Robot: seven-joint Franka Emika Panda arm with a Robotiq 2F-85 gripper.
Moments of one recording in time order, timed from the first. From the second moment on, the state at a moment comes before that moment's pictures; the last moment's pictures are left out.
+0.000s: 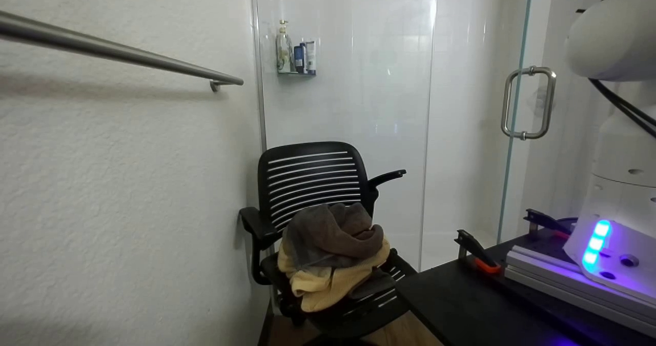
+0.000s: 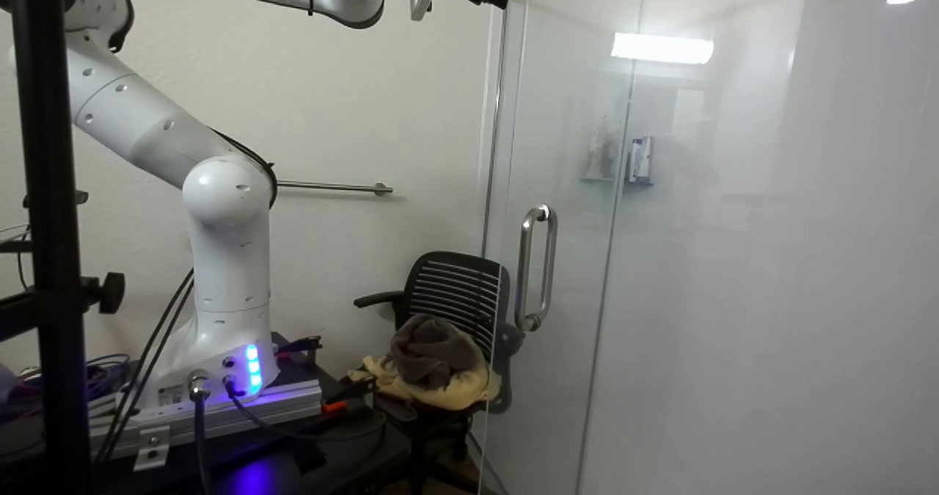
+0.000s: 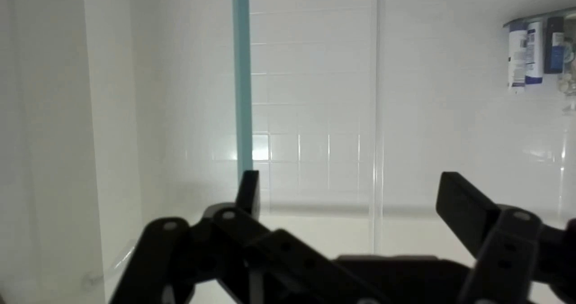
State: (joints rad) arm -0.40 -0.91 -0.13 -2.38 -0.22 2.84 0.11
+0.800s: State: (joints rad) arm -0.40 -0.89 -0.18 -2.30 -0.22 2.78 0.04
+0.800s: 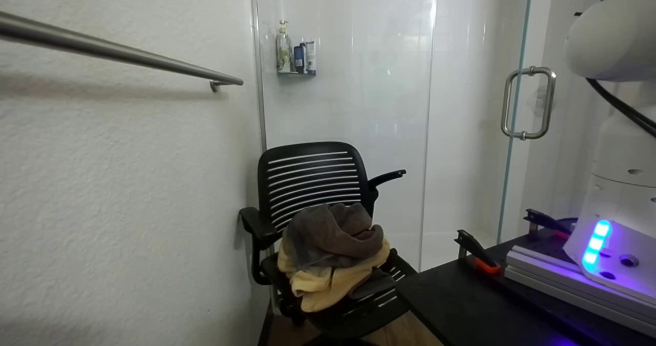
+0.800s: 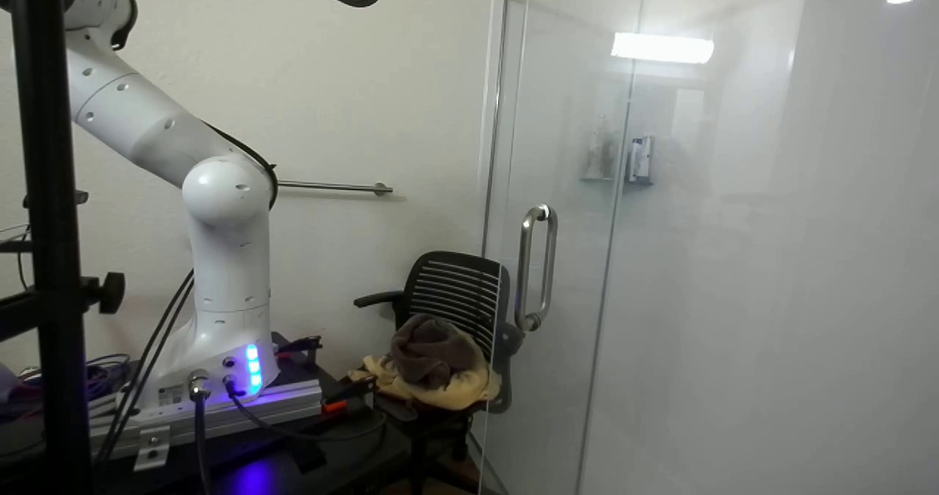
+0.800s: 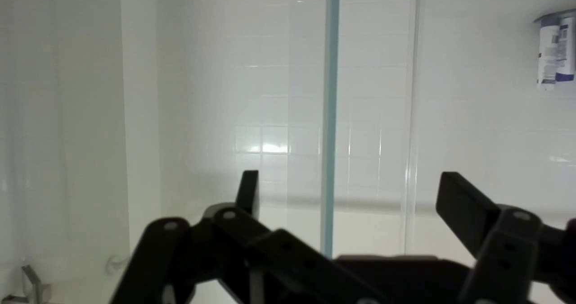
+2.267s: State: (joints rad) arm -0.27 -0.58 -0.20 -2.21 0.00 2.92 0.17
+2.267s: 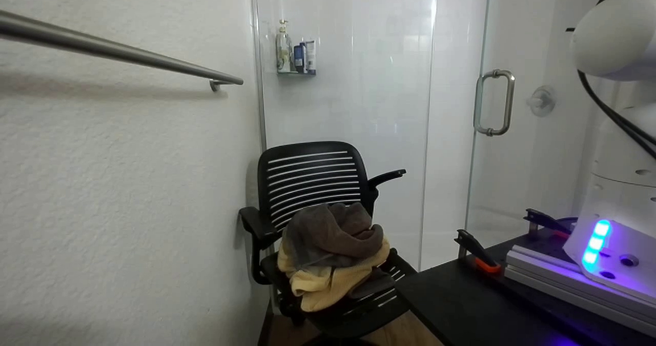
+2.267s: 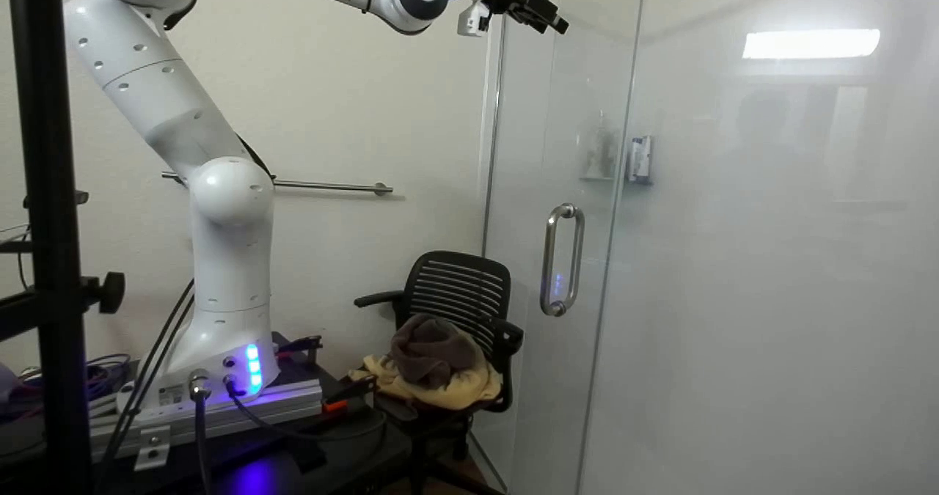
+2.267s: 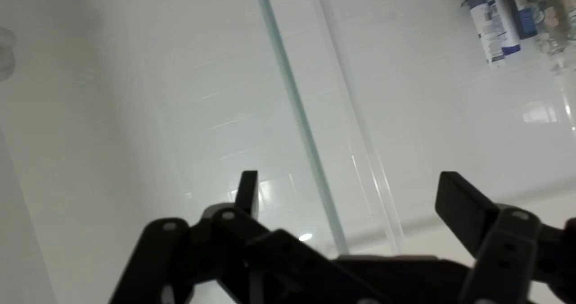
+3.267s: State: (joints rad) arm -0.33 -0.42 -0.16 -2.13 0.02 2.92 0.24
